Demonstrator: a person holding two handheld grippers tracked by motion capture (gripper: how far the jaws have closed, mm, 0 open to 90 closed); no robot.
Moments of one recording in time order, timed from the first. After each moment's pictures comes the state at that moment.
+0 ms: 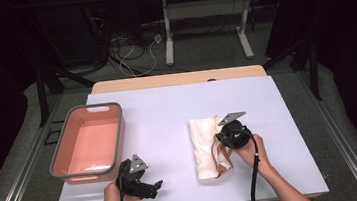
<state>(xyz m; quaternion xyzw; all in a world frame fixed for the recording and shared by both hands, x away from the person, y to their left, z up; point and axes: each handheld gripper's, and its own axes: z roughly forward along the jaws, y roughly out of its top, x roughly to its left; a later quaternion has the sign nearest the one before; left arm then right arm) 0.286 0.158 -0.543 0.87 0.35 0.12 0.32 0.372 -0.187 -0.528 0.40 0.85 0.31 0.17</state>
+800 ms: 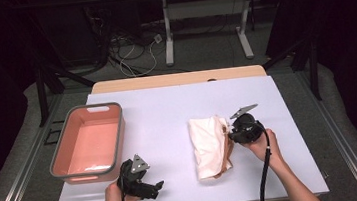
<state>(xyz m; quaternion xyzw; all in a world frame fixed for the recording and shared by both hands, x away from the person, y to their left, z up) 0.285 0.154 -0.544 0.87 0.35 0.12 0.32 0.380 -0.222 -0.518 0.44 0.84 0.27 0.16</state>
